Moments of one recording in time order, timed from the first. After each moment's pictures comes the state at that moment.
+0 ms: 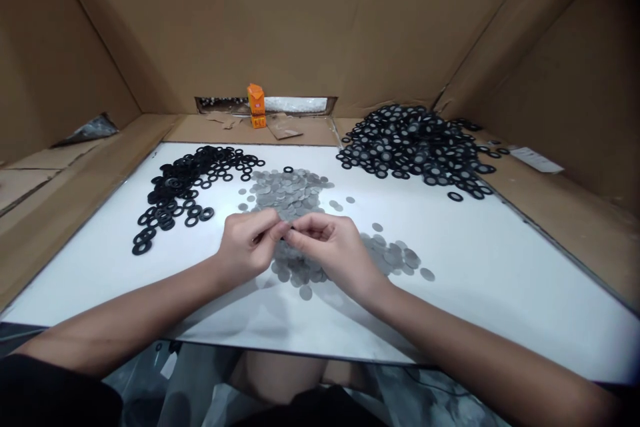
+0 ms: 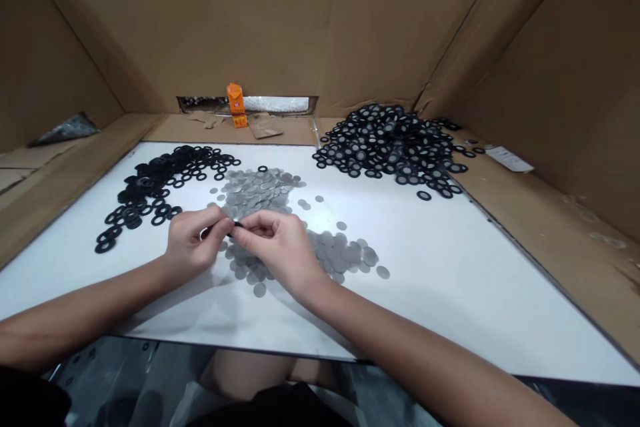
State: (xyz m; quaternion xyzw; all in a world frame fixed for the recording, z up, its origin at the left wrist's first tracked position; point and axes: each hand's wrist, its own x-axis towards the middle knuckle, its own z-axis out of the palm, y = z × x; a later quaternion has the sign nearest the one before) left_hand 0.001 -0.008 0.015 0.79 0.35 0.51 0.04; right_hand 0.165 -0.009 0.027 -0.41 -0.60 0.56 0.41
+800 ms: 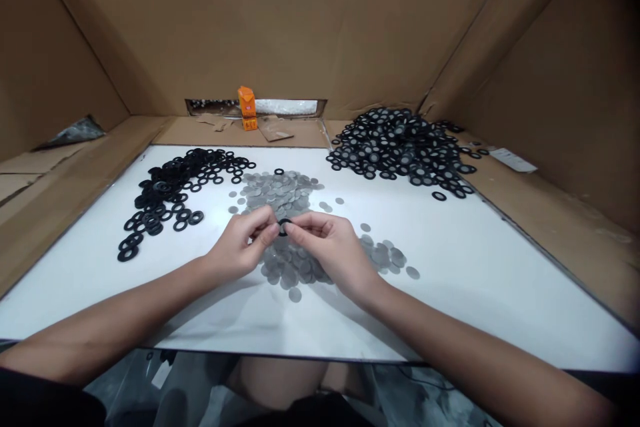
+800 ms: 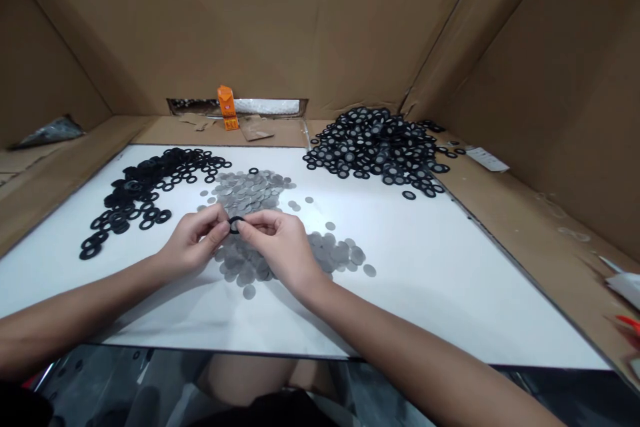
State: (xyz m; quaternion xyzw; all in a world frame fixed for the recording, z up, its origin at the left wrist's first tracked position) left_hand -0.003 -0.001 0.004 0.75 0.36 0.42 0.36; right_hand 0.175 -0.007 0.025 -0.44 -0.55 0.57 0.42
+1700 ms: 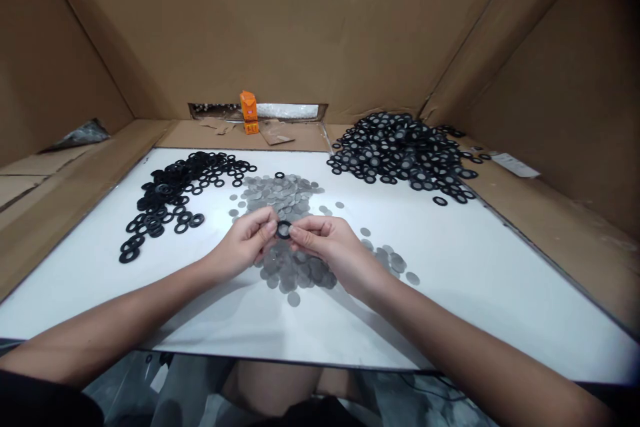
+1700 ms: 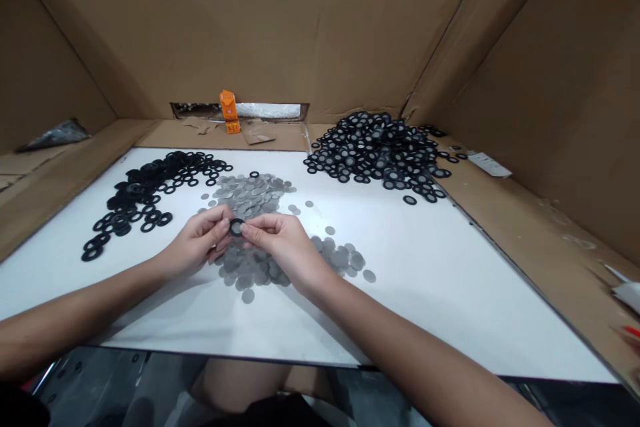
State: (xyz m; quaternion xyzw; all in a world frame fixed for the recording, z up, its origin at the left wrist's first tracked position) left_hand 0.000 0.007 -0.008 0.65 0.33 0.41 0.55; right_hand 0.185 0.002 0.025 -0.40 -0.52 0.66 0.38
